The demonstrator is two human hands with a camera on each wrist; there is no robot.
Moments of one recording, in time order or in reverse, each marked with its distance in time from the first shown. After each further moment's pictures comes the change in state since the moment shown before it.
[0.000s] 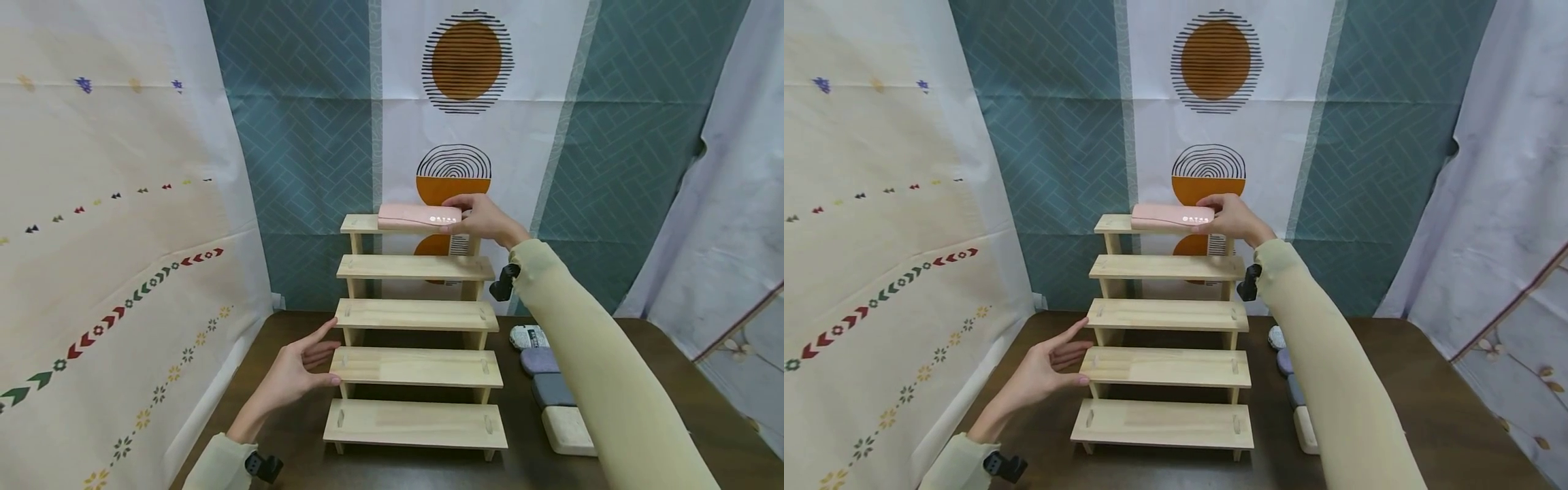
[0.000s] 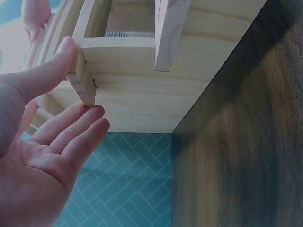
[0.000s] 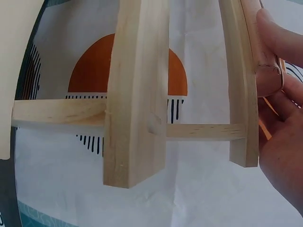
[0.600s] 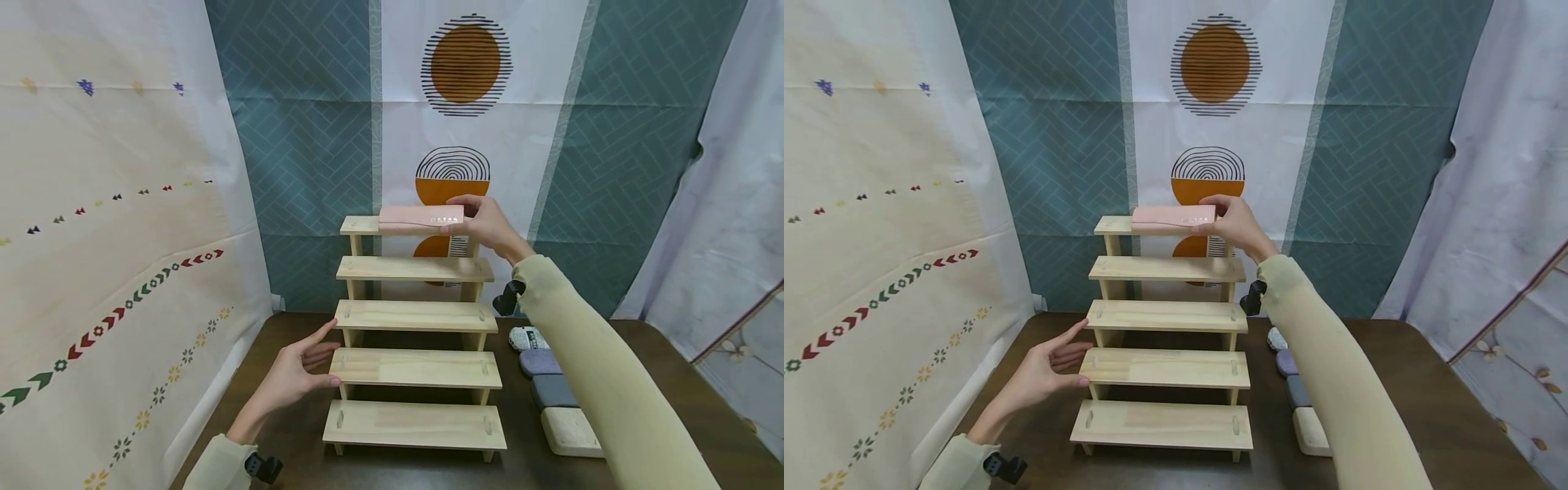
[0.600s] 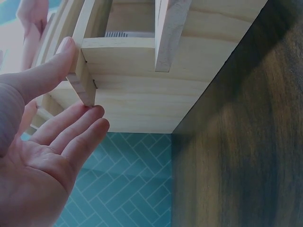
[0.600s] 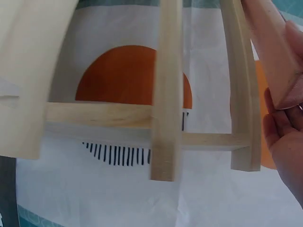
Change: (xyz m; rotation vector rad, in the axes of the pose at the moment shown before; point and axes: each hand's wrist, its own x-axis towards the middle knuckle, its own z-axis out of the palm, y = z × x) left_hand 0.000 0.001 0.001 0.023 0.001 -0.011; right_hand -0.018 0.000 0.009 0.149 0.156 -0.054
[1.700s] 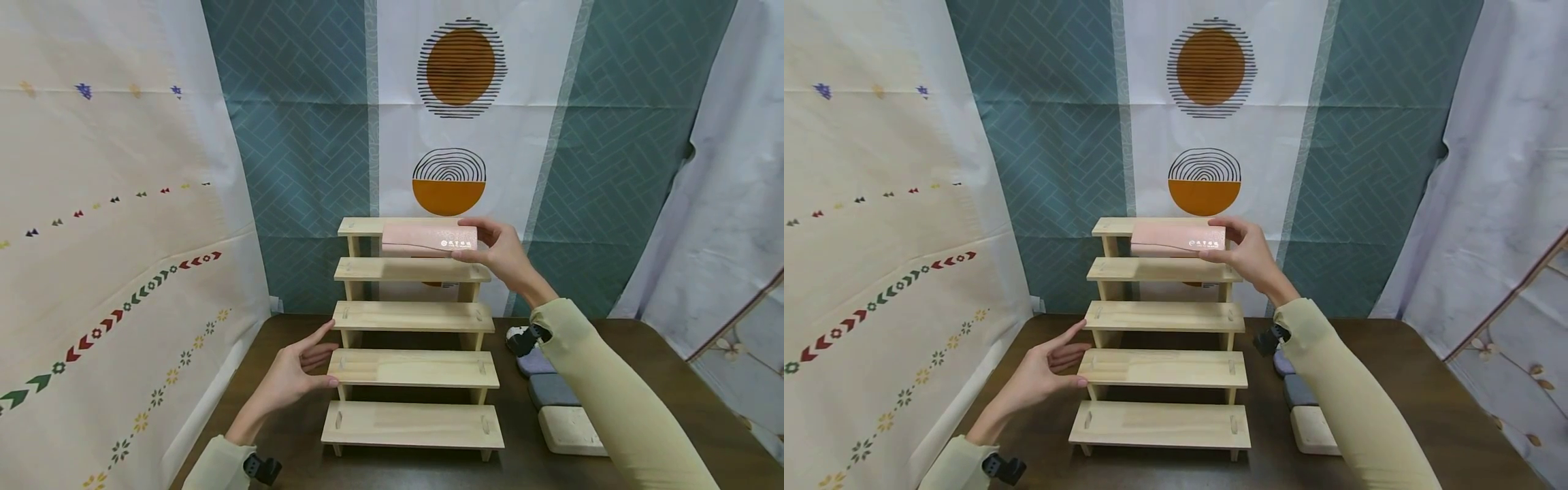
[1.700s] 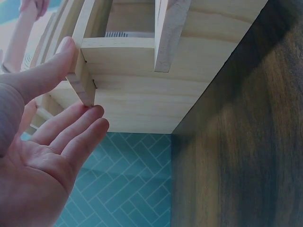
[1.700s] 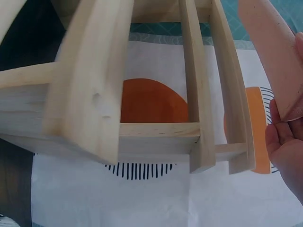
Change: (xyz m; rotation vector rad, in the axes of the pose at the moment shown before) left_hand -0.001 -0.002 0.000 -0.013 0.001 0.024; right_hand -0.069 0.012 0.001 0.194 0.044 -0.165
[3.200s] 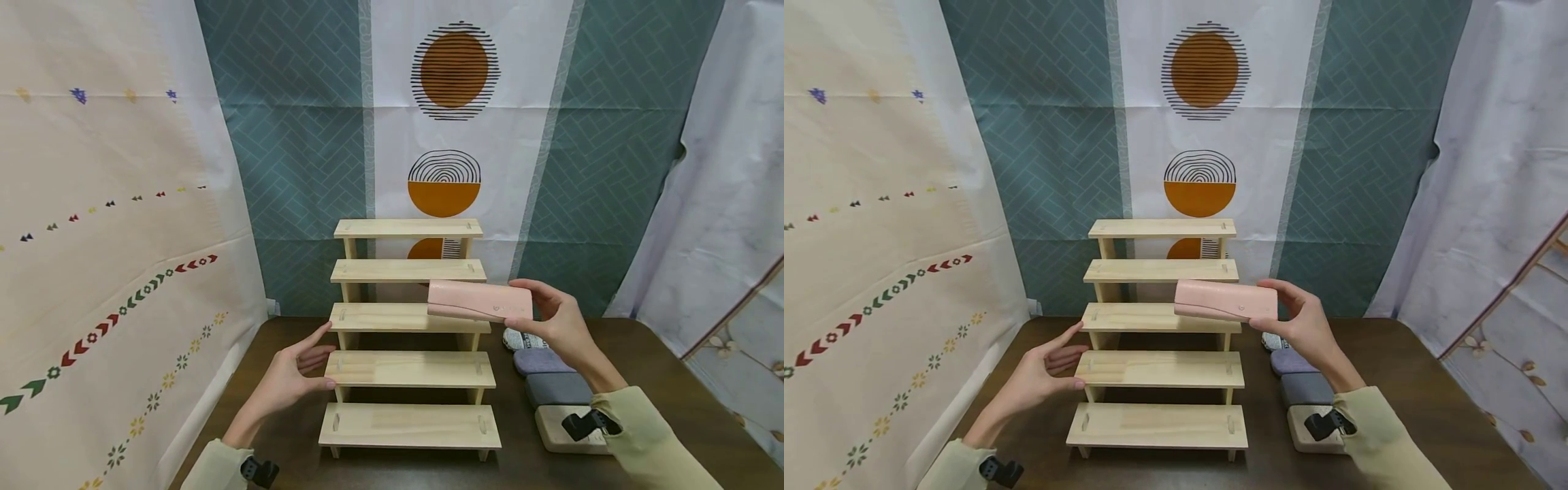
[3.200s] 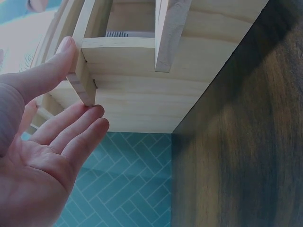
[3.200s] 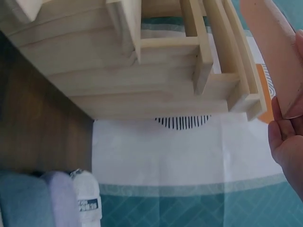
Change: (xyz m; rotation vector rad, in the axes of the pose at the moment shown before) left_hand 0.000 0.002 0.001 0.001 -0.001 -0.015; right_hand -0.132 0.030 -0.041 0.040 0.046 -0.058
